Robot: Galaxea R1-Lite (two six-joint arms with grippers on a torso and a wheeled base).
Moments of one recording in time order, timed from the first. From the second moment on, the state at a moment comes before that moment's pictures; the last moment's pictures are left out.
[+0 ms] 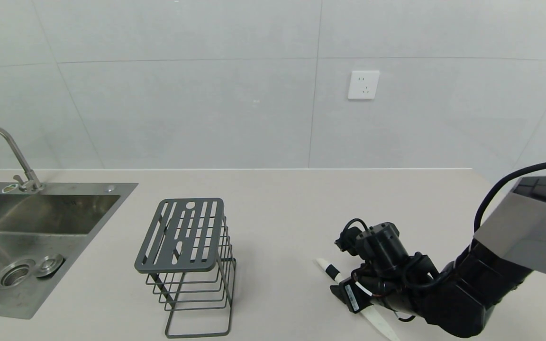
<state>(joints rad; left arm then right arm) 0.00 0.00 0.00 0.00 -0.08 0.02 0.63 2.14 -0.63 -0.59 -0.12 0.13</state>
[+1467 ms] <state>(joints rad) 0.00 0.00 0.00 0.00 -0.08 0.02 0.62 2.12 -0.53 -0.64 -0.04 0.00</state>
